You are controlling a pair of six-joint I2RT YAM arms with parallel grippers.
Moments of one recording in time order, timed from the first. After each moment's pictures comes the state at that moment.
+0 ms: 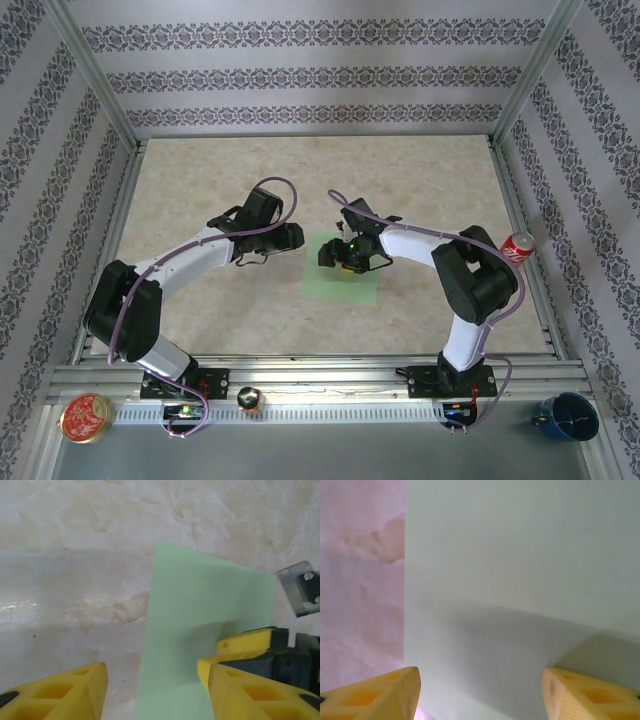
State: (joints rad) left arm -0.50 1.54 1.04 -0.43 0.16 -0.69; right arm 0.56 1.81 1.04 -0.40 -0.43 0.65
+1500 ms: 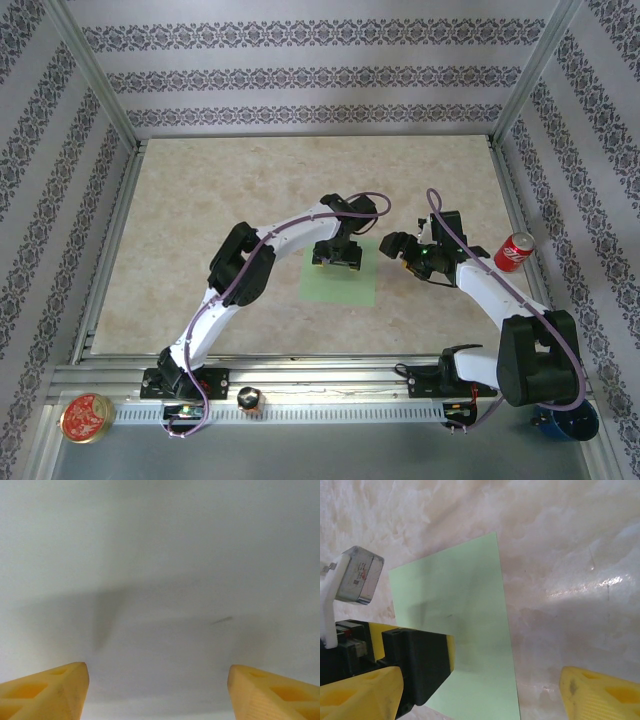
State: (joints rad) left arm -0.80 2.36 2.00 -1.16 0.03 -0.69; right arm 0.11 1.25 0.64 -0.35 -0.48 0.68
